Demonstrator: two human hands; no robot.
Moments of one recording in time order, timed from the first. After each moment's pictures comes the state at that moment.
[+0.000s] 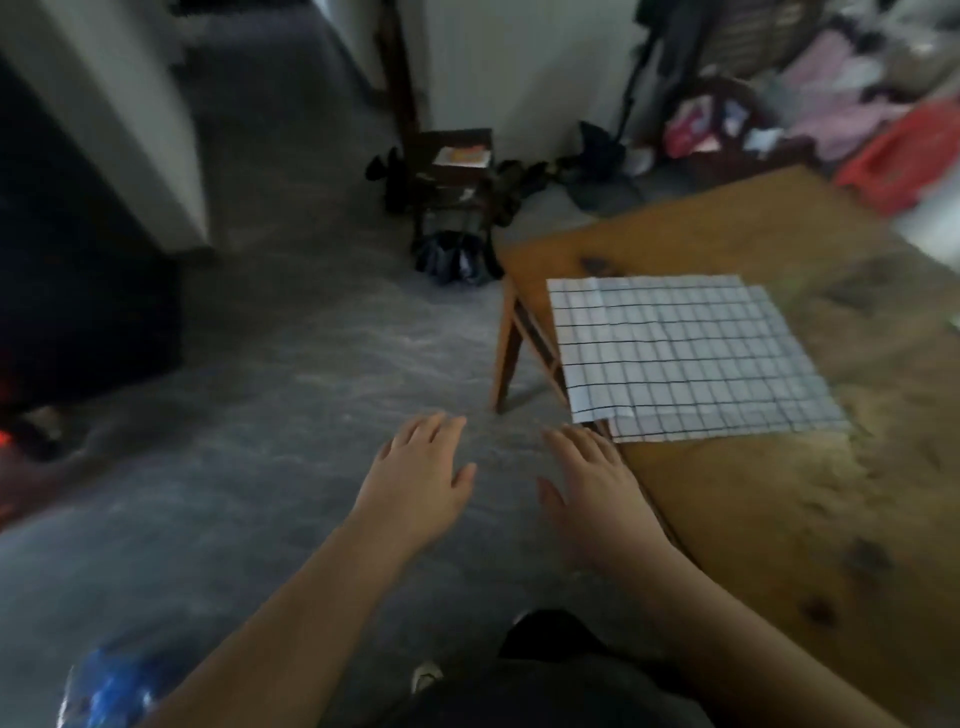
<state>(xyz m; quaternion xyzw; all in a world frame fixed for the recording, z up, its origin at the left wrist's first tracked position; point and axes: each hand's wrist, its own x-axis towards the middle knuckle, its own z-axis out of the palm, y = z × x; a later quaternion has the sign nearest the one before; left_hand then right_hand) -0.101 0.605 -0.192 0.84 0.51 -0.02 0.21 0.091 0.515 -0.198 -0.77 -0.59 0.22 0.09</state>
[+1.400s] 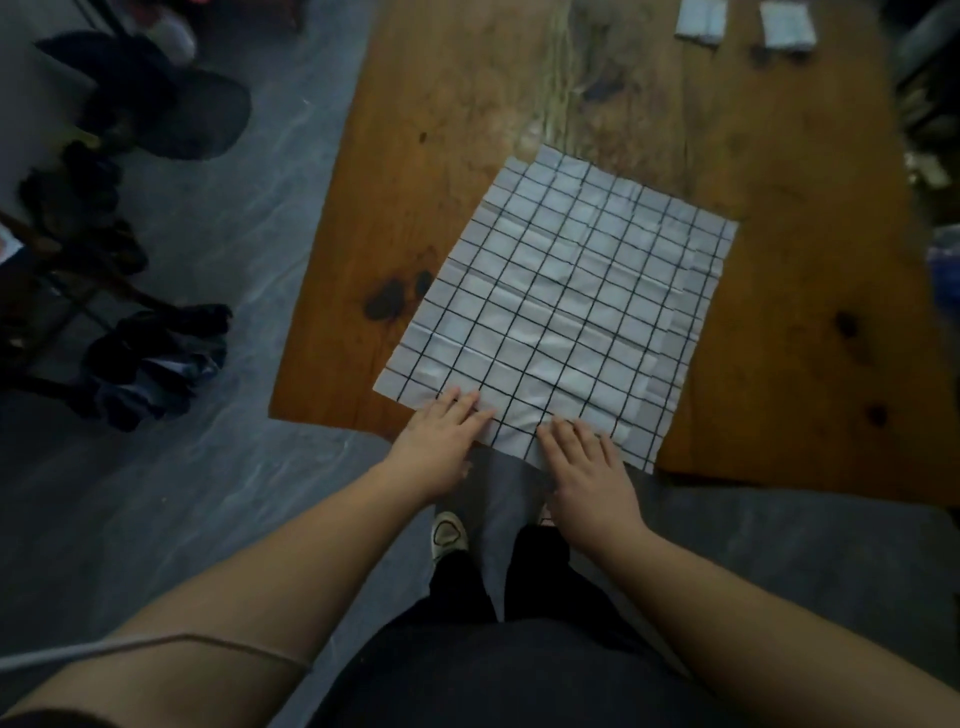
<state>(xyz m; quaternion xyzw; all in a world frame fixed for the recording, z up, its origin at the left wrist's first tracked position) 0.198 0.979 -0.366 0.95 -0.13 -0.28 0.09 0.181 0.752 -0.373 -0.94 -0.20 0.26 -0.01</state>
